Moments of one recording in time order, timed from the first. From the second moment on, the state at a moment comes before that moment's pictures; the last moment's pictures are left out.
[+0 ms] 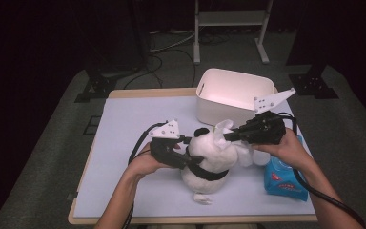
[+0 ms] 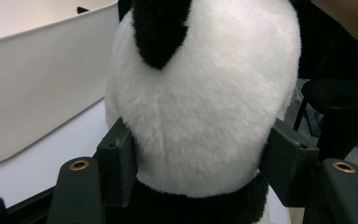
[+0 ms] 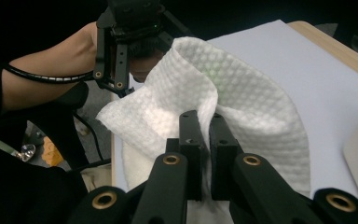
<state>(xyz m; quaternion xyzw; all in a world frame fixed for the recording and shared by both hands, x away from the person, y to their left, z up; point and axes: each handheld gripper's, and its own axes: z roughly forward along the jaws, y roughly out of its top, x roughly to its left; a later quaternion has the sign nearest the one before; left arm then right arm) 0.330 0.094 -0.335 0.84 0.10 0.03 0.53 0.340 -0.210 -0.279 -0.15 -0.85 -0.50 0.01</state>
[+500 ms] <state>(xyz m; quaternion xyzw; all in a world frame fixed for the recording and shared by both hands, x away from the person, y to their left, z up) 0.327 0.075 -0.333 0.86 0.09 0.04 0.50 0.333 -0.198 -0.267 -0.13 -0.87 -0.48 -0.01</state>
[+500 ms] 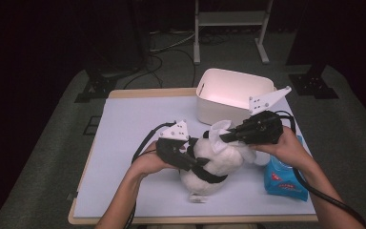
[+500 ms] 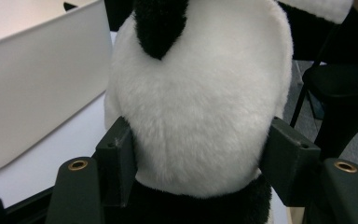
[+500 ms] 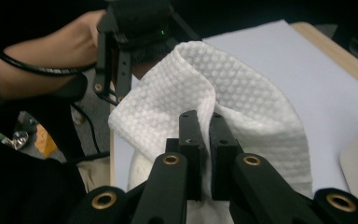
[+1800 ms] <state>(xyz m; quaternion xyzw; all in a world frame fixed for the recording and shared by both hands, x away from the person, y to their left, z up) 0.327 0.070 -0.345 0.87 0.10 0.02 0.49 0.334 -0.230 -0.283 -0.17 -0.87 -0.46 -0.02</state>
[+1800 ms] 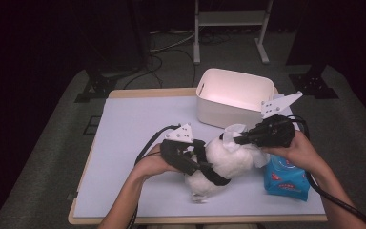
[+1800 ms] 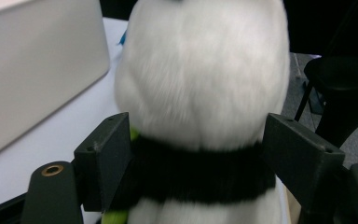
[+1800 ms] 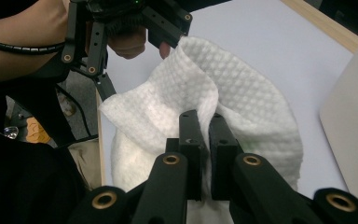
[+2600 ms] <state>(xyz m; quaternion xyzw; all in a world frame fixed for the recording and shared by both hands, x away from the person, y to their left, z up) 0.320 0.077 -0.372 0.88 0.09 0.03 0.46 0.334 -0.250 -0.300 -0.19 -0.87 -0.46 -0.01</state>
